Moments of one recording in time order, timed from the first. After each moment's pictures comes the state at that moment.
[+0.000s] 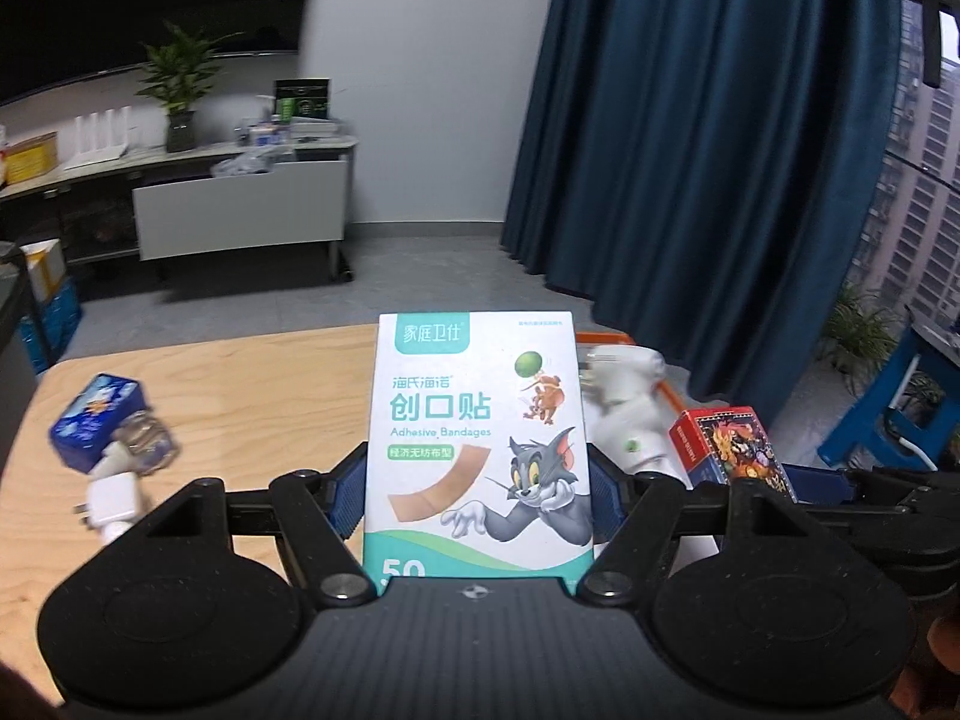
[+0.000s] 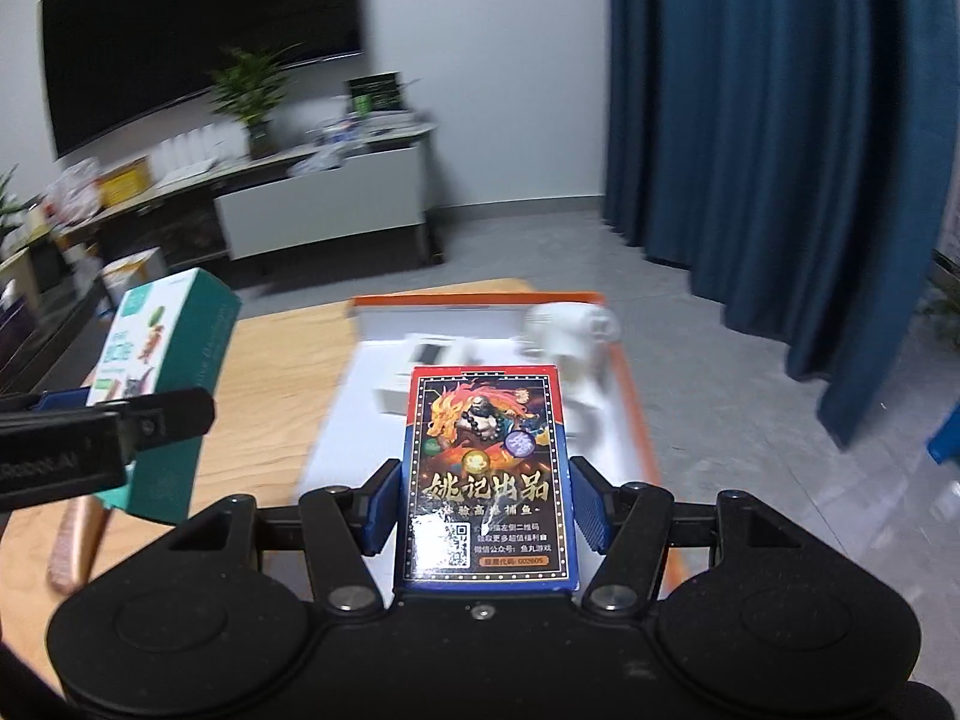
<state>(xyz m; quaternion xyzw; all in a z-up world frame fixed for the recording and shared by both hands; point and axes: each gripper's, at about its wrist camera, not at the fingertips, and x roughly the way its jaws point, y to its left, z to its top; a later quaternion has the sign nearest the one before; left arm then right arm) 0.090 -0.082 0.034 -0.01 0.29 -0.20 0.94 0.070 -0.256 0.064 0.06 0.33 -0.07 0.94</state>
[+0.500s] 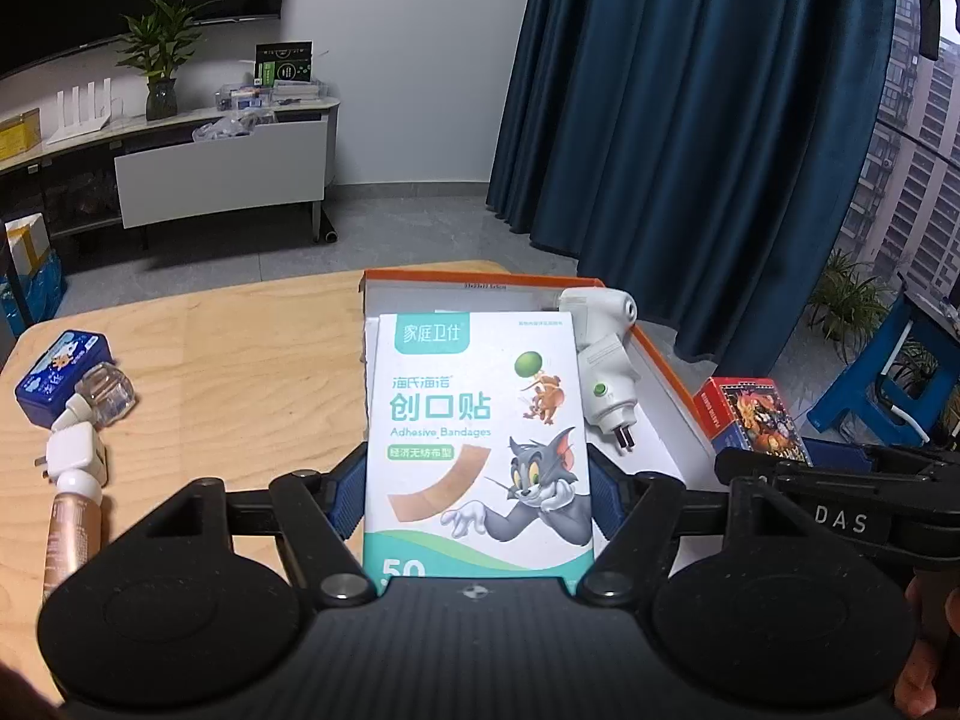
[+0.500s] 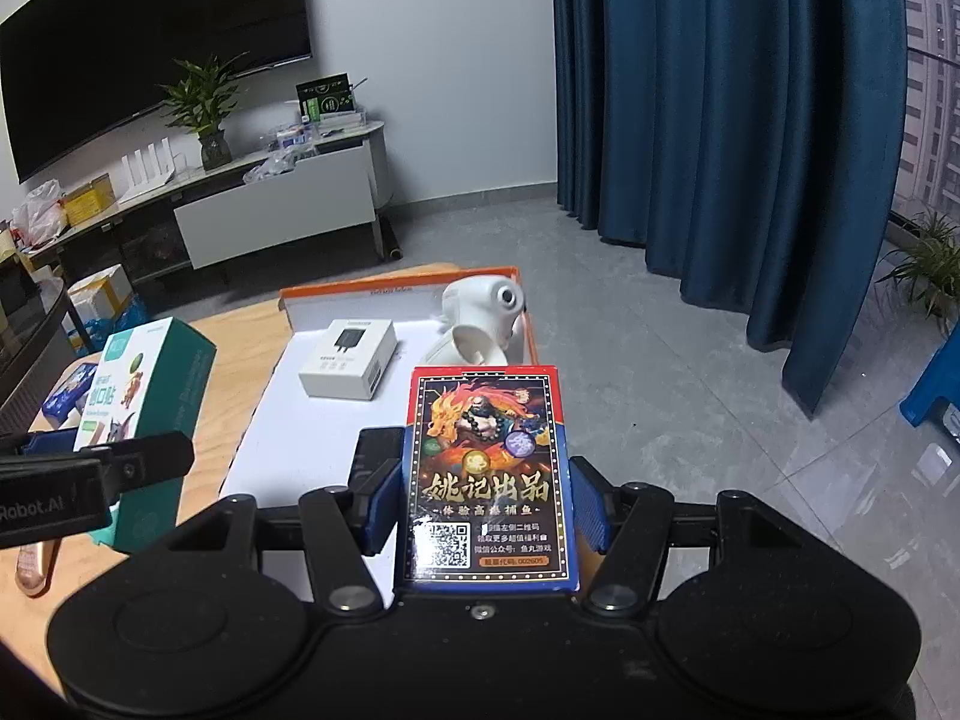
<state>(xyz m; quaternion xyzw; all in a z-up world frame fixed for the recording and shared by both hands) 0.083 -0.093 0.014 0.00 0.32 -0.21 0.92 0.054 -0.280 0.051 0.07 0.34 -0.09 0.93</state>
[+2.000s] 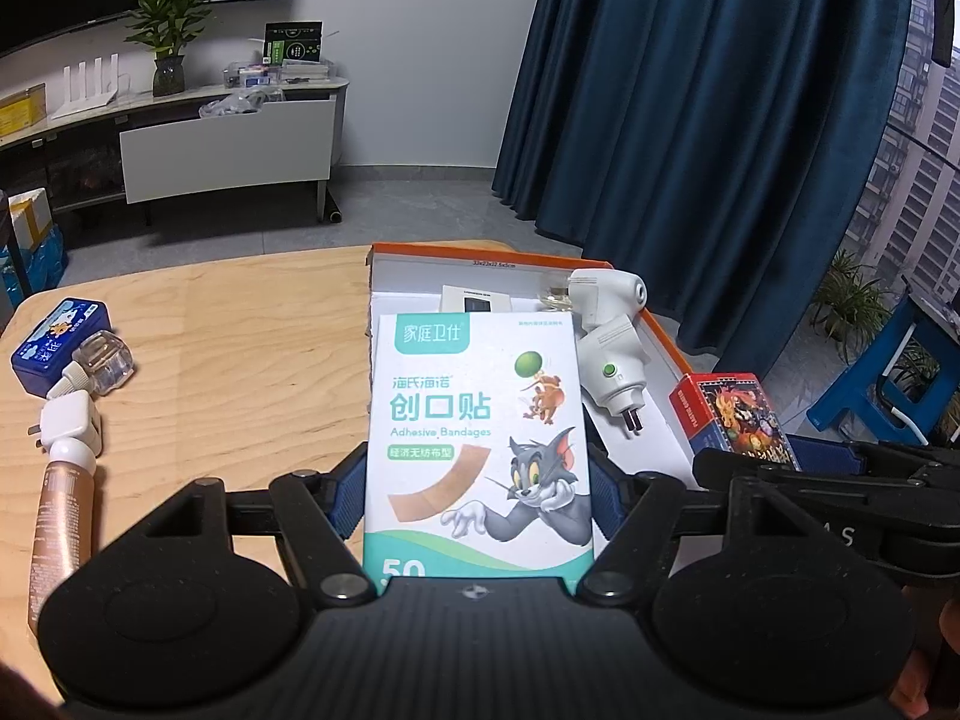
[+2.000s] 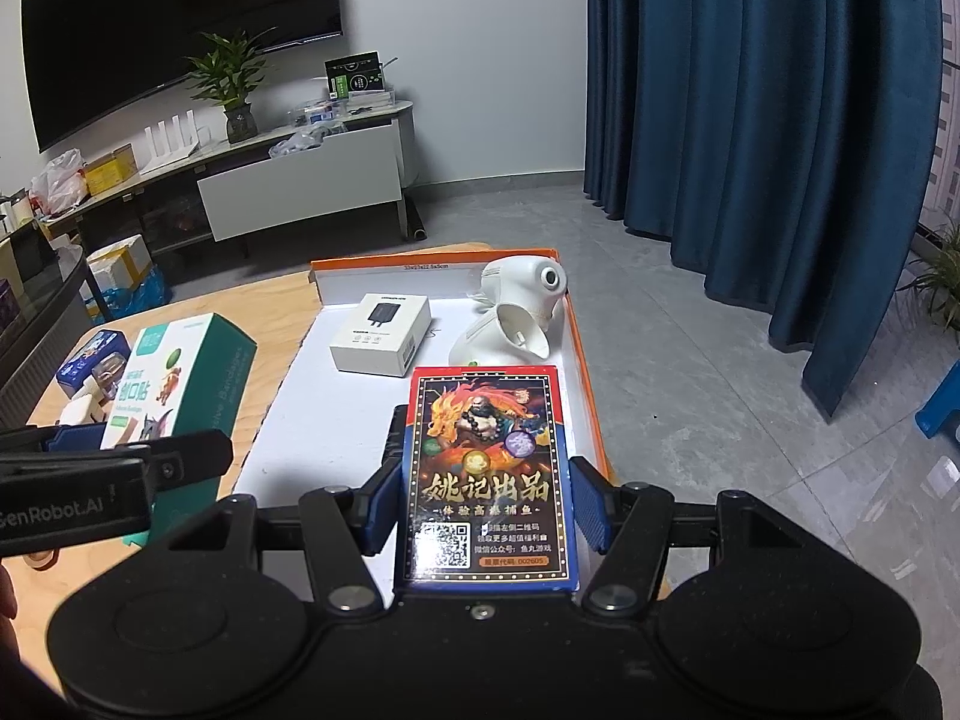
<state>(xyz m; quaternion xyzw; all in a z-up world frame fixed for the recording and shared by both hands) 0.084 -0.099 0.011 -0.02 0.34 -0.20 0.92 0.054 -0.269 0.044 0.05 0.35 -0.07 0.93</state>
